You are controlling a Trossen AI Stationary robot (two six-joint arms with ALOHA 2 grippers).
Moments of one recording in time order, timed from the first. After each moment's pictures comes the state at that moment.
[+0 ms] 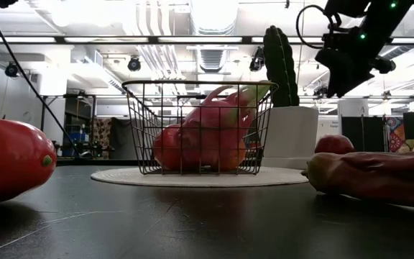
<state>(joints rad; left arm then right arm) -0.34 0.93 0.56 0.61 -0.69 0.67 -0.25 0.95 0.78 -0.86 0.60 0.59</state>
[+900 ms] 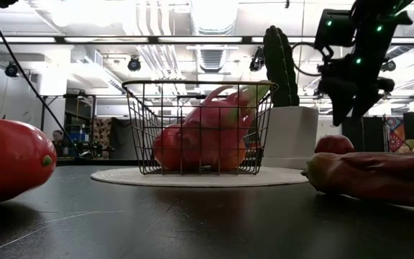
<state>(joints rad) -0.34 0.94 0.56 0.61 -0.69 0.67 -0.36 1.09 0.73 -0.89 0.43 0.58</state>
